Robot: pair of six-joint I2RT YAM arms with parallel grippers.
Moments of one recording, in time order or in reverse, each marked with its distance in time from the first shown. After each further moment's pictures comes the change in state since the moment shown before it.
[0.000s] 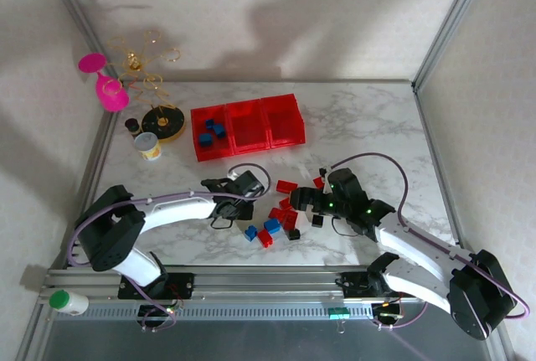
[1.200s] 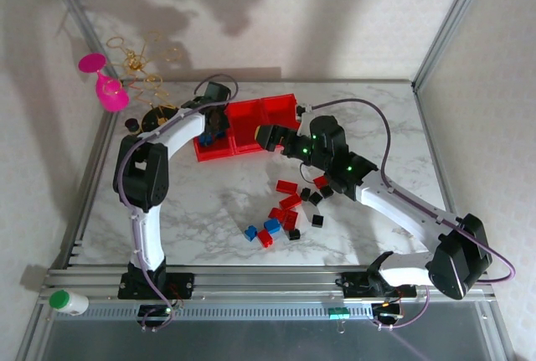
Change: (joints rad) left arm 0.547 0.513 0.758 -0.042 -0.084 0.179; right arm 0.070 0.296 0.544 0.203 0.010 0.085
